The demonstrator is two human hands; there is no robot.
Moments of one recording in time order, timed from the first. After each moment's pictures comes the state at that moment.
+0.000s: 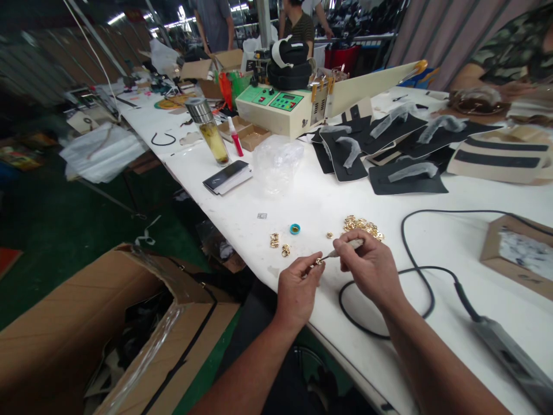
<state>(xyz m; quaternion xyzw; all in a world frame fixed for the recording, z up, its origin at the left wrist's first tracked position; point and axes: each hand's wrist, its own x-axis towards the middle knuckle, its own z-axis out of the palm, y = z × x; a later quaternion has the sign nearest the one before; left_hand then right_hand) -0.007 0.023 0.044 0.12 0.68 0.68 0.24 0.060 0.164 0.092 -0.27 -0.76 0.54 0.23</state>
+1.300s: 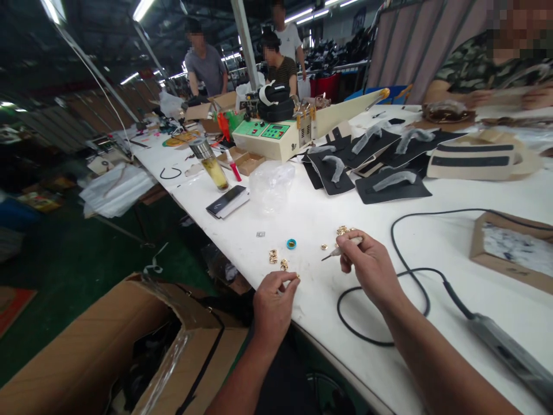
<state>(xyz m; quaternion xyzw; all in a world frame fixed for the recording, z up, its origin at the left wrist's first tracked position) -0.033 -0.021 0.049 0.26 0.83 0.50 0.01 0.062 0.180 0.099 -0.28 -0.66 0.64 0.27</state>
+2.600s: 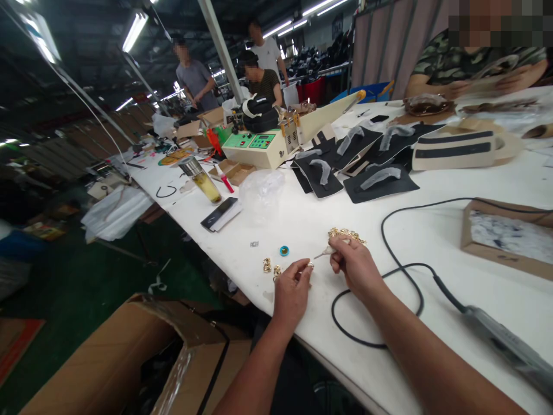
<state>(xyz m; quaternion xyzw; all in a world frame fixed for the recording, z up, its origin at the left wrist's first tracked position) -0.035 0.044 0.047 0.31 0.82 0.46 0.11 0.046 0.194 0.062 -0.27 -0.44 0.81 0.29</state>
